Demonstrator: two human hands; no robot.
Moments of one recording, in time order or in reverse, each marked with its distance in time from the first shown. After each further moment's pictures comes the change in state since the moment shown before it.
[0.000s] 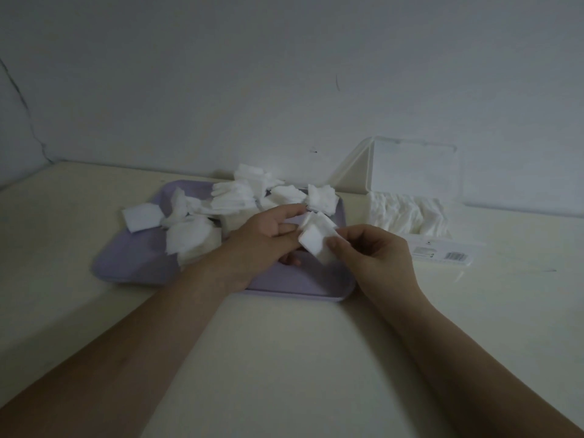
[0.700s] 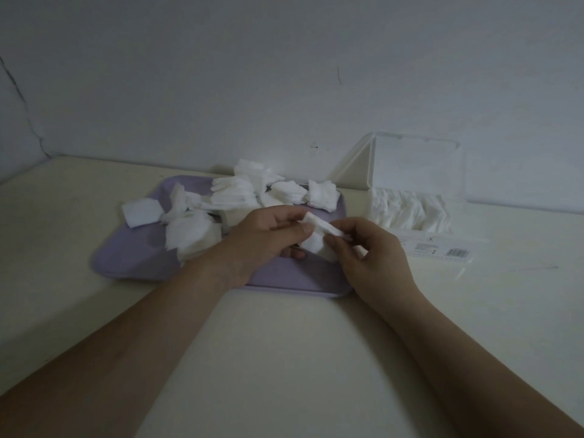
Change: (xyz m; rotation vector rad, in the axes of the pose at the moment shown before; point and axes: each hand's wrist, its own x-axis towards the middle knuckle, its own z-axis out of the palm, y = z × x) left_hand -0.004 0.005 0.003 -0.085 0.013 -0.028; right_hand 0.001 0.003 0.003 -0.345 -0.002 -0.196
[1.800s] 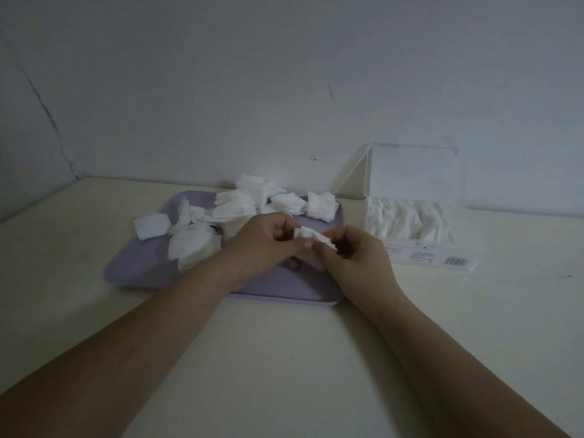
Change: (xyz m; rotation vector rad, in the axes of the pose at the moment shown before) left_hand 0.006 0.007 0.011 0.287 0.124 0.005; right_hand 0.009 0.000 0.004 0.183 -0.048 0.147
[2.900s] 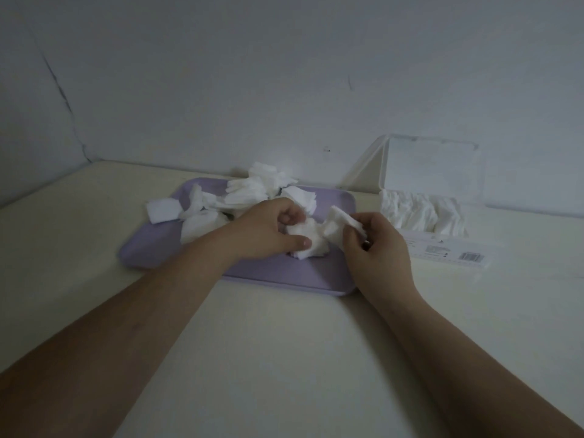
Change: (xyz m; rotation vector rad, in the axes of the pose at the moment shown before) left_hand 0.007 -0.004 -0.030 0.538 -0.034 0.067; right_hand -0.004 0.005 0.004 -0.134 0.152 -0.046
